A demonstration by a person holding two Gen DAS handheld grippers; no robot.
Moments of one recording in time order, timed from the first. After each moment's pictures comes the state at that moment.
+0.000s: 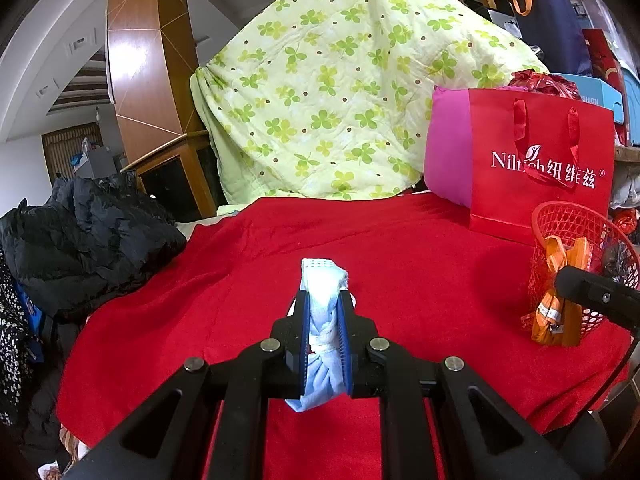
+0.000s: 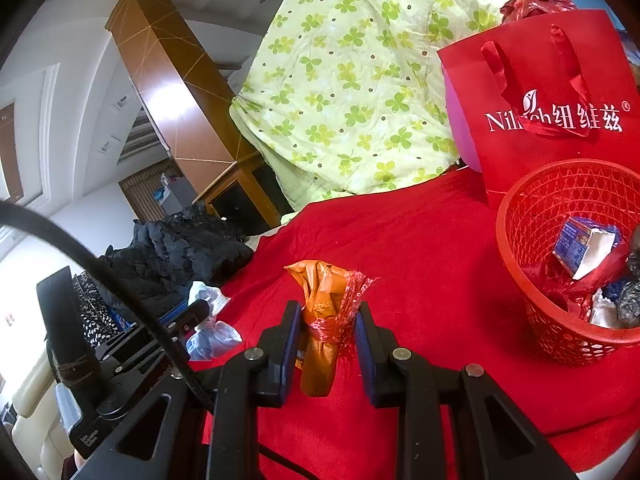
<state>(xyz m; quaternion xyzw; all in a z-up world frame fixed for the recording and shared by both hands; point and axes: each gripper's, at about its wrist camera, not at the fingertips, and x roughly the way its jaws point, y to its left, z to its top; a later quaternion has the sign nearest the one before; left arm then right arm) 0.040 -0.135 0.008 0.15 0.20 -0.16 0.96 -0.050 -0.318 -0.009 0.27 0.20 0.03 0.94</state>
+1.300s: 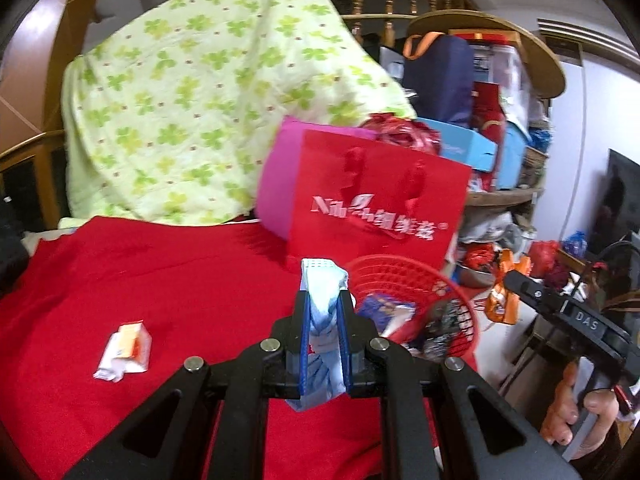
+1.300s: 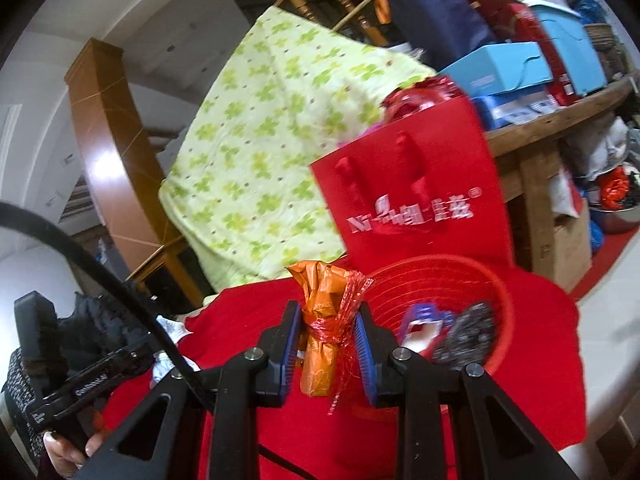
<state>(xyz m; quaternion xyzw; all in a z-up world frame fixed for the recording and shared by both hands) 0.013 -0.236 0.055 0.06 0.22 -0.44 0.87 -0.166 -0.450 0.033 0.27 0.10 -0.15 0.95</state>
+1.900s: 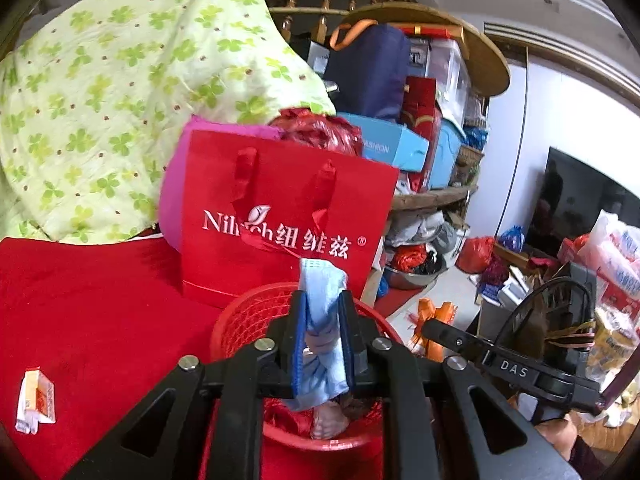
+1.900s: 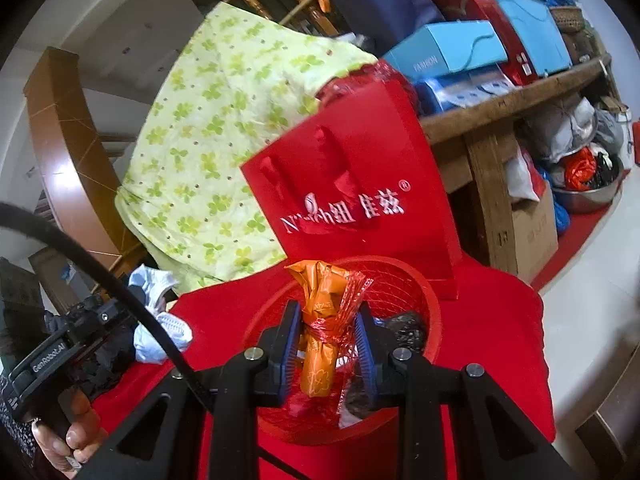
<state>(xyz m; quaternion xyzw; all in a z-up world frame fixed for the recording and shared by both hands) 0.015 -0.352 0.051 0.05 0.22 -0.56 0.80 -0.158 -0.519 0.005 0.30 0.15 -0.20 0.92</state>
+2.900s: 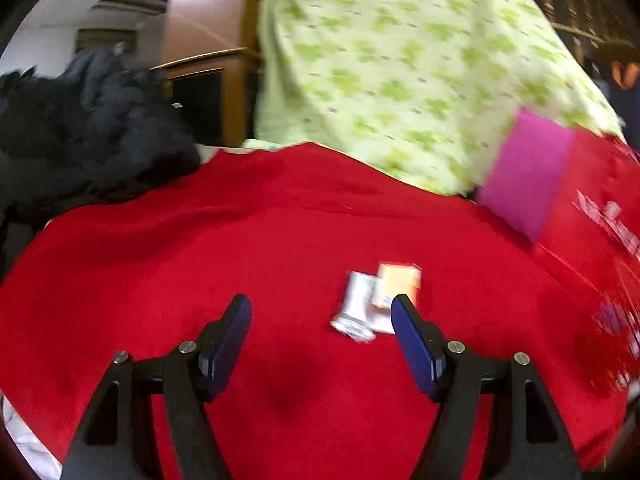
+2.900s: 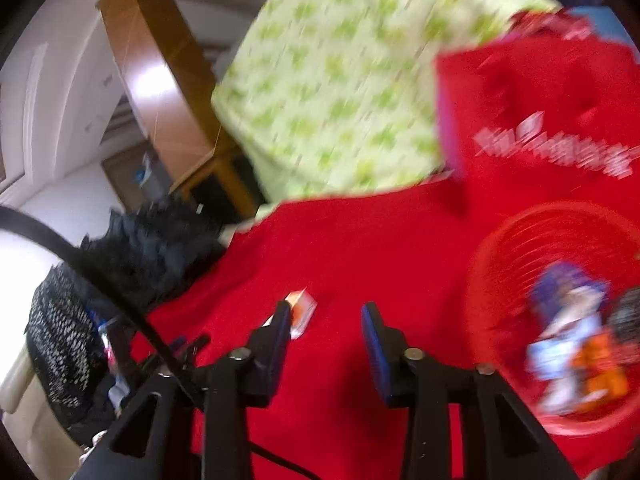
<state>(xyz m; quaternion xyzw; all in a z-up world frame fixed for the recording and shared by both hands) 0.176 -0.031 -0.068 -0.01 0.27 -0.12 0.96 0.025 -0.331 0.015 0.23 0.26 0.03 0.94</state>
